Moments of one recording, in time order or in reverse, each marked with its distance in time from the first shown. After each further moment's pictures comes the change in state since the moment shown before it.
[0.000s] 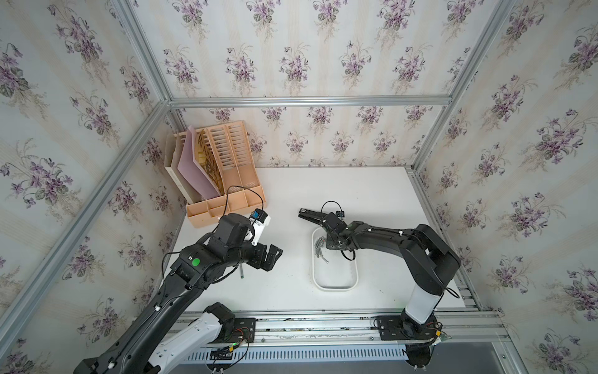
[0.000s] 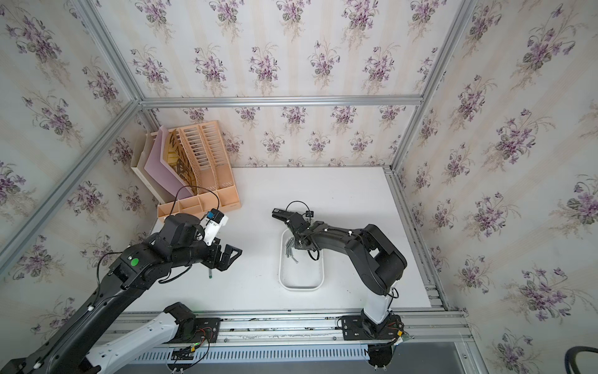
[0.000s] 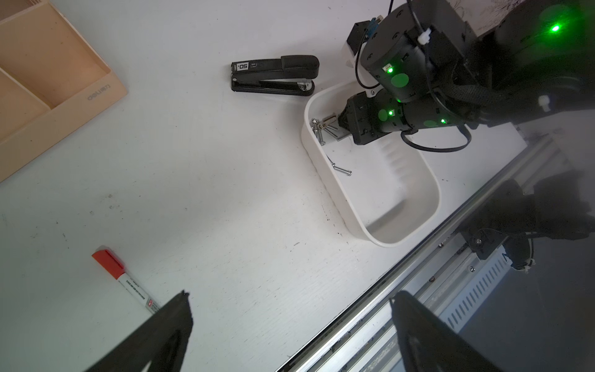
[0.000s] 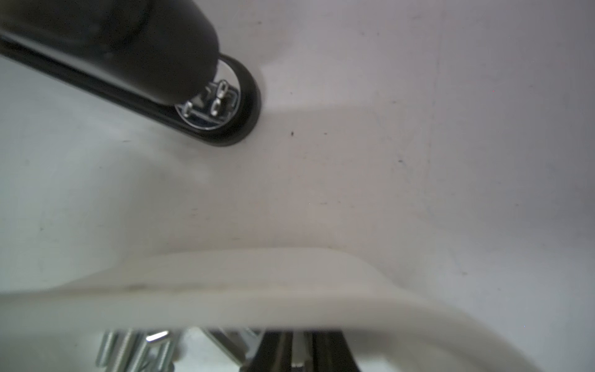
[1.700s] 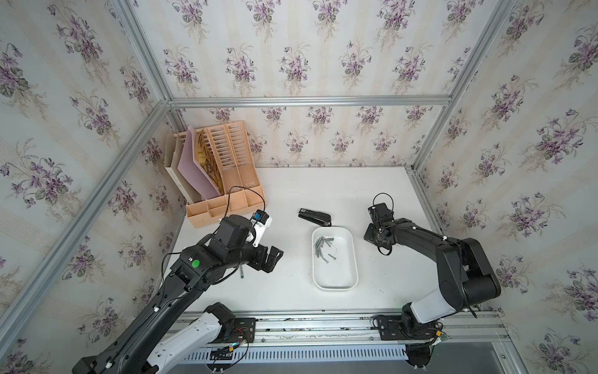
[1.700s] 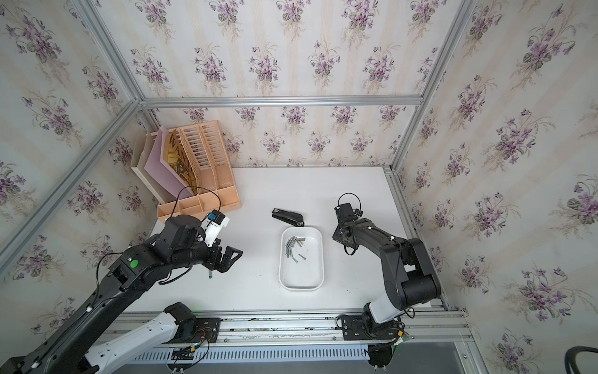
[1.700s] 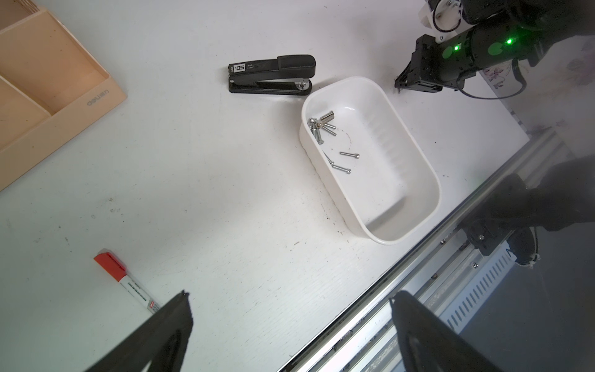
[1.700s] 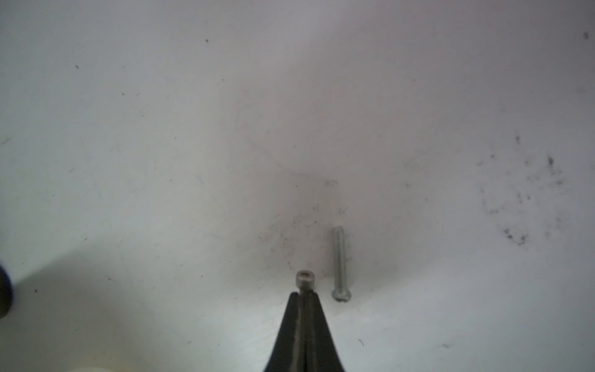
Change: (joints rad) left arm -0.037 -0.002 0.000 0.000 -0.024 -0.001; right arm -0.473 -0.233 -0.203 -0.018 -0.116 -0.022
